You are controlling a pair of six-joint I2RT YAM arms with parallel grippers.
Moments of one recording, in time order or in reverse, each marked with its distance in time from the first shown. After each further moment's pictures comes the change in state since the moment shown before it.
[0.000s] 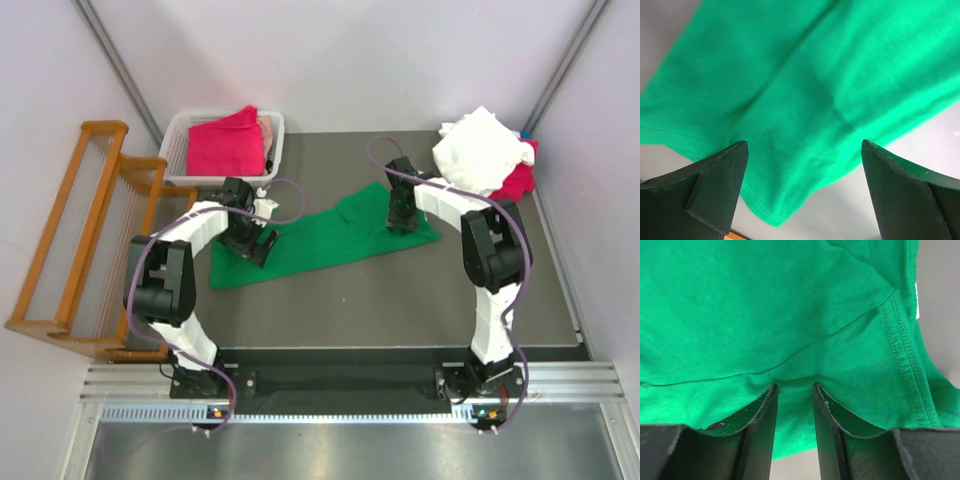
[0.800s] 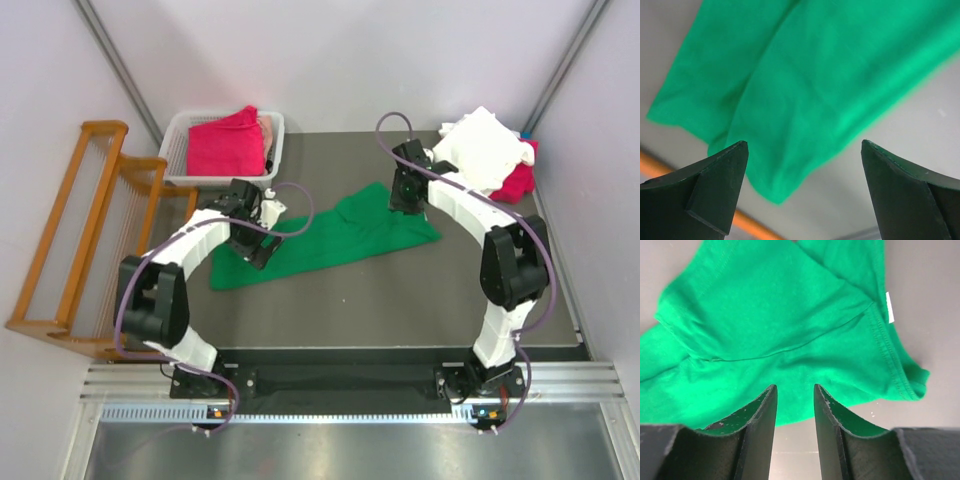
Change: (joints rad) left arm -0.091 -0.169 -0.043 -0.055 -0.068 0.034; right arm 0.009 -0.160 0.026 -0.013 -0.001 0.000
